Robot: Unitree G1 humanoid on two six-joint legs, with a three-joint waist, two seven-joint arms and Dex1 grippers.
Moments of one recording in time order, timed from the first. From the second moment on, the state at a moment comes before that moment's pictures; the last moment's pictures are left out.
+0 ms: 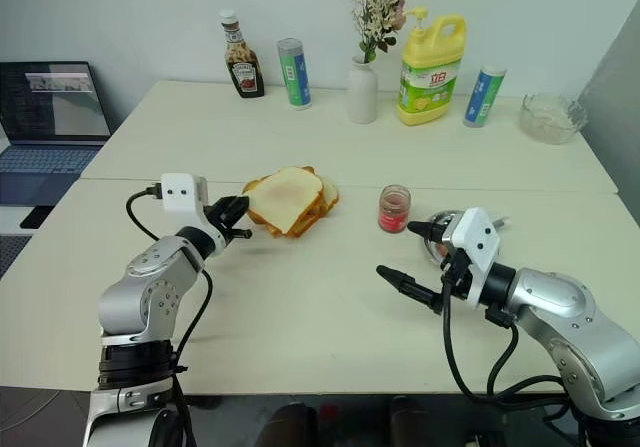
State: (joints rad) left arm -0.43 0.33 0.25 -0.06 -0.36 0.65 -0.23; right arm -0.14 -0.69 -0.07 -0.68 0.61 0.67 0.65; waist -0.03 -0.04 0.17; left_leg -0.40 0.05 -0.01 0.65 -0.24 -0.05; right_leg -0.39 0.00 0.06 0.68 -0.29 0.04
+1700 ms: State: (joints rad) left arm -0.22 0.73 0.03 -0.26 -0.96 1.01 -0.53; right arm 0.06 -0.97 -0.24 -0.77 0.90 0.82 0.85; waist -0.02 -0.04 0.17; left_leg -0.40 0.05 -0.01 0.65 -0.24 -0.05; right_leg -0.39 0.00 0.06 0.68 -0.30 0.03
